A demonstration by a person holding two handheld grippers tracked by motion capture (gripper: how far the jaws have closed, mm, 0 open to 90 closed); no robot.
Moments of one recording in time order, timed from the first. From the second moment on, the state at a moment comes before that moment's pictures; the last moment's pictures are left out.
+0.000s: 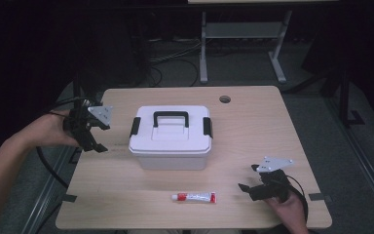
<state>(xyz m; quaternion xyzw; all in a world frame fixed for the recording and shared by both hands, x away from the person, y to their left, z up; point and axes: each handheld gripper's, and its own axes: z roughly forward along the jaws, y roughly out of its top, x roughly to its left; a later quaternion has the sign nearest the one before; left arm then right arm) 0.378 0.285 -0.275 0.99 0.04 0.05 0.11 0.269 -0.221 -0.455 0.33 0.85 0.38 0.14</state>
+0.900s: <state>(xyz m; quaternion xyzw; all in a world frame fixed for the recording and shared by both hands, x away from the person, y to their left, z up) 0.426 0.208 -0.257 1.00 0.00 0.03 0.09 0.267 -0.219 -0.455 0.32 0.86 0.38 0.13</state>
